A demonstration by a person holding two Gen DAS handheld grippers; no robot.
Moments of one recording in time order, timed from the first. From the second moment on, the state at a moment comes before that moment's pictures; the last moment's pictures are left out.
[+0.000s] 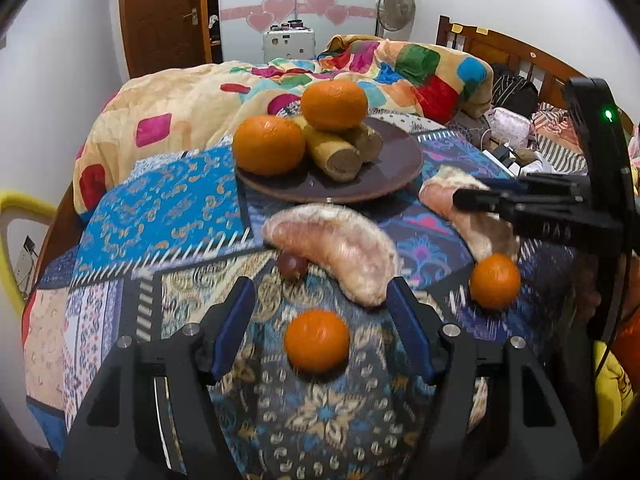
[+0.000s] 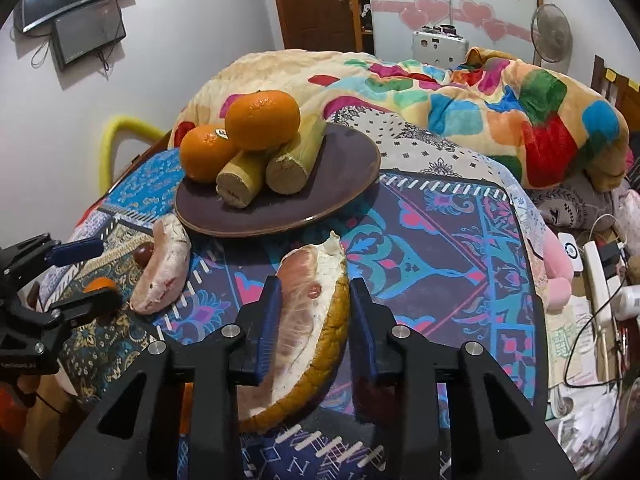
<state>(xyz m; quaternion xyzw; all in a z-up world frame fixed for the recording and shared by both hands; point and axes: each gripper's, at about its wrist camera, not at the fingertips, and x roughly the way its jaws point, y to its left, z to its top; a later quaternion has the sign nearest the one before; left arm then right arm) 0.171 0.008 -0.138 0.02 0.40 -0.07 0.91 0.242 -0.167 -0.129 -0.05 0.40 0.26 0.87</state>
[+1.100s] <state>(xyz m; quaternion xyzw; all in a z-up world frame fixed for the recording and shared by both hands) 0.177 0.016 -0.116 0.00 0.36 -0.08 0.93 0.225 -0.166 -0.100 -0.08 0.36 0.27 0.89</state>
